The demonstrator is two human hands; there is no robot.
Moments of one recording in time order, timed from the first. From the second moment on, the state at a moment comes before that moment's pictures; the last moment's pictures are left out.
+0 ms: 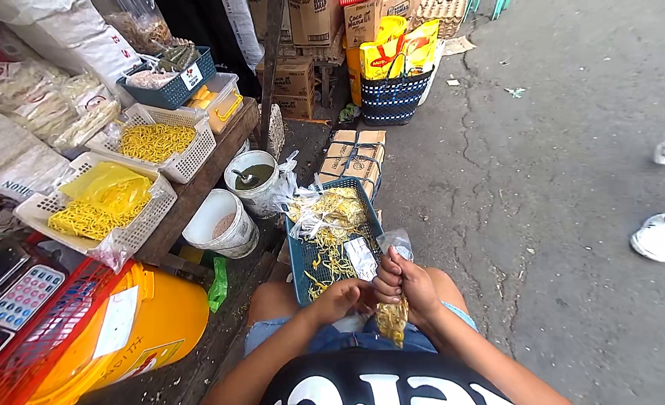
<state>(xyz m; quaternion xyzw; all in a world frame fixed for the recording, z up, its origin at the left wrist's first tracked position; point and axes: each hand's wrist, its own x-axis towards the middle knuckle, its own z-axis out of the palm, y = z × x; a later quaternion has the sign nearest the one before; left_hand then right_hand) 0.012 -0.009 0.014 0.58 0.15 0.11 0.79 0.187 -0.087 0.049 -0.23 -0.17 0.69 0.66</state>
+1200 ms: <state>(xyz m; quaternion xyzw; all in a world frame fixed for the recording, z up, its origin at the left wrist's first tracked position) -0.010 0.006 0.047 0.85 0.19 0.03 0.49 0.199 -0.082 0.041 -0.52 -0.55 0.59 0.28</state>
